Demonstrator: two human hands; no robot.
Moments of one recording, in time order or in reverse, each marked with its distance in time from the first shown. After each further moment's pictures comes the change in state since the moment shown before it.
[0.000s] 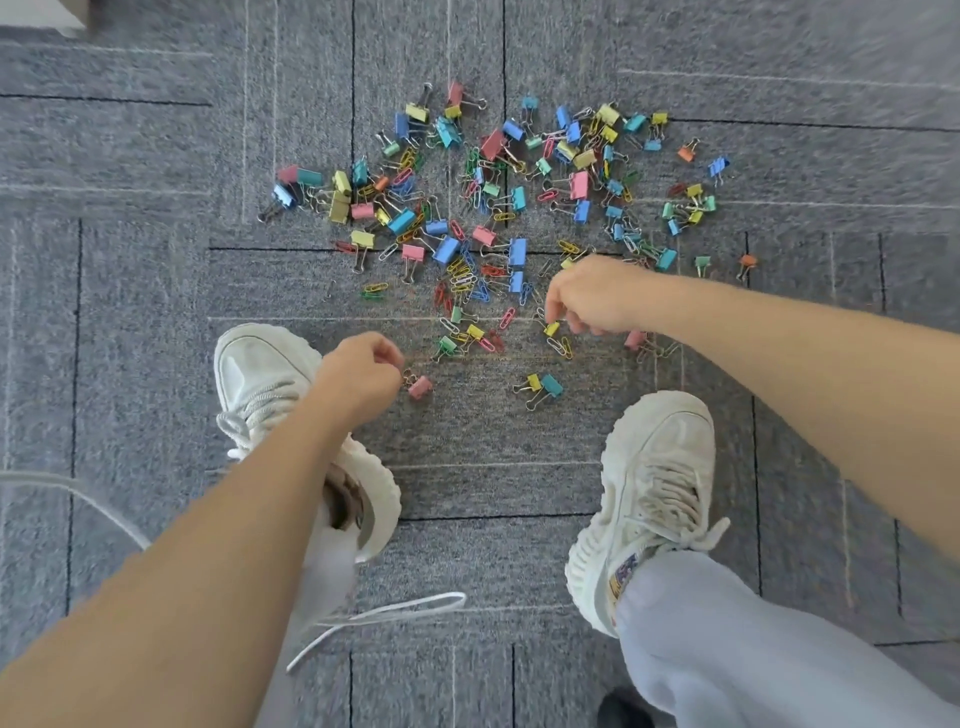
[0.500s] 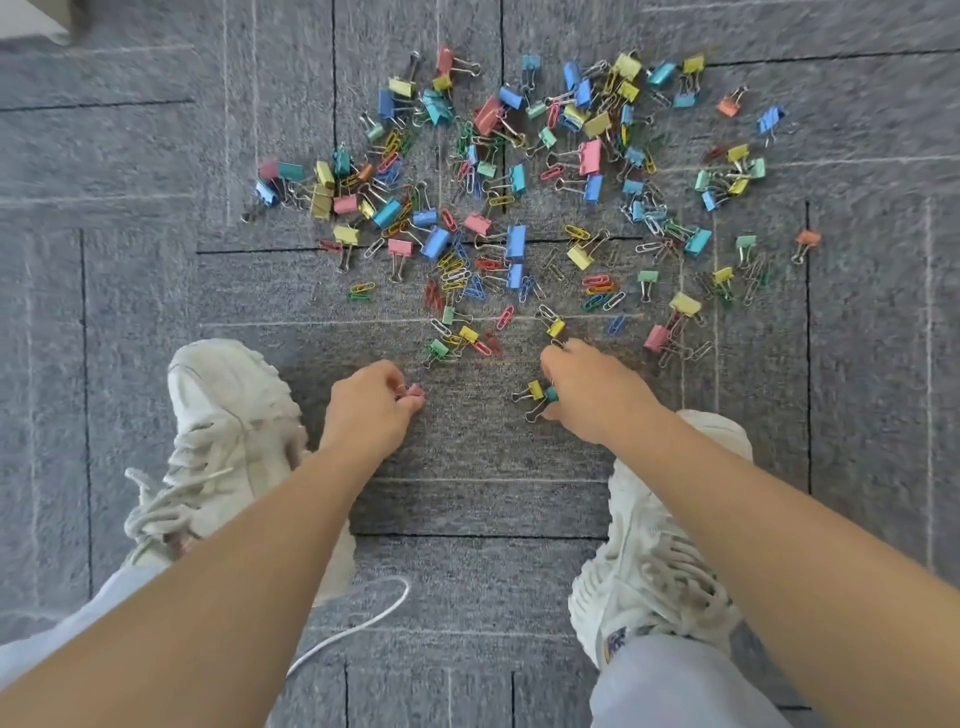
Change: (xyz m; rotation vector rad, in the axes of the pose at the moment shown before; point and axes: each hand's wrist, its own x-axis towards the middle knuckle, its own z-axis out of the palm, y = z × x) left_hand 0.009 0.001 0.055 0.230 0.163 -0.125; right_hand 0.039 0.068 0.094 -0.307 0.063 -0.172
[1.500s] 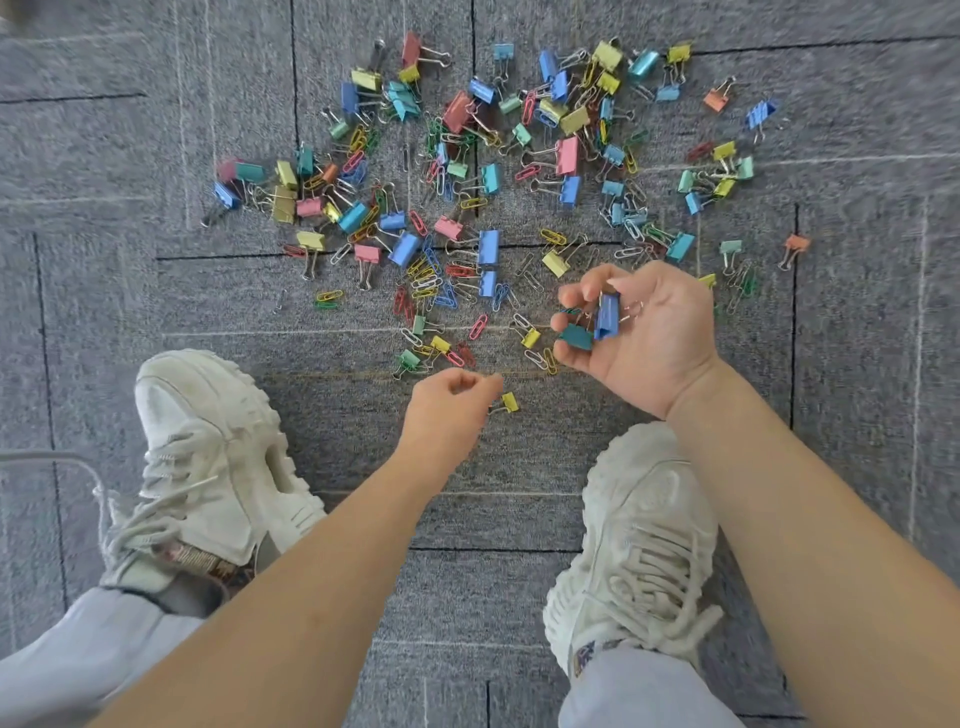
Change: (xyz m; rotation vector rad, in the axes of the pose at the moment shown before) left_hand -0.025 0.081 0.040 -0.624 -0.294 -0.143; right_hand -0.007 0.044 -0.059 2.058 -0.099 -0.094
